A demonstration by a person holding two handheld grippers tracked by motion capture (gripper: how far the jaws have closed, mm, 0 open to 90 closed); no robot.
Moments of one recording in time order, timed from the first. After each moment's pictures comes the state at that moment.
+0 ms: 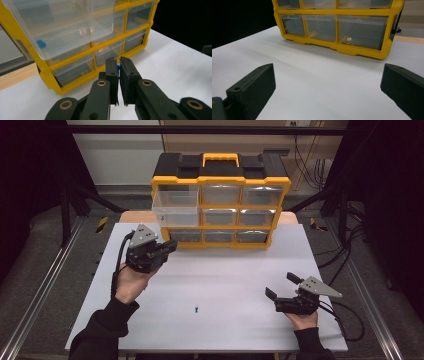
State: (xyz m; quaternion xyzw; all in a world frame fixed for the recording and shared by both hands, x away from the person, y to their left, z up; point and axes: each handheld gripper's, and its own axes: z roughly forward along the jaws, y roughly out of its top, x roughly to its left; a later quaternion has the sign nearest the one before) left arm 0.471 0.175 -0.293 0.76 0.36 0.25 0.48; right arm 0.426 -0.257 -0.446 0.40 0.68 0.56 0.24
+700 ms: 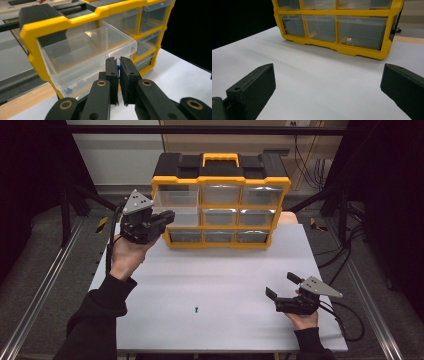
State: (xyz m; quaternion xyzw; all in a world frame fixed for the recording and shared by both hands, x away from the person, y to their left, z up) left arm 0.496 0.172 -0.232 0.75 0.35 0.28 0.48; right arm 0.426 -0.257 -0.445 0.40 0.68 0.56 0.24
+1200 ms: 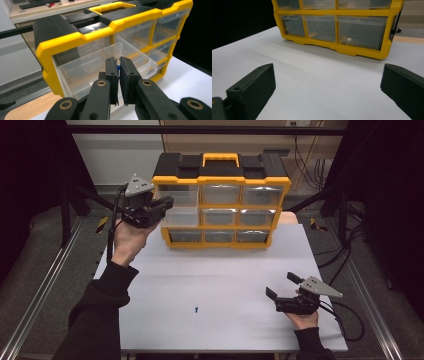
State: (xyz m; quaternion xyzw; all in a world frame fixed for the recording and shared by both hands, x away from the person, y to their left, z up) left arm 0.523 0.171 -0.215 0.74 0.37 0.30 0.48; right arm 0.427 -0.258 -0.445 0.40 0.68 0.56 0.24
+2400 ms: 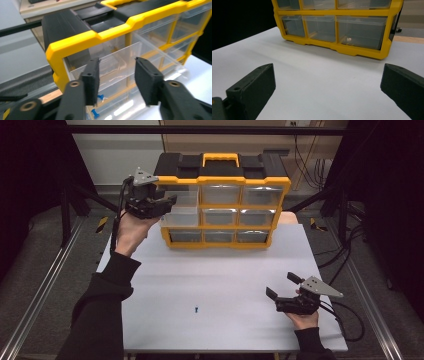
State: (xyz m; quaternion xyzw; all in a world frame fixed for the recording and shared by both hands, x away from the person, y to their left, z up) left arm 0.544 0.171 -0.215 0.75 0.38 0.31 0.45; right arm 0.427 -0.260 -0.446 0.40 0.68 0.56 0.24
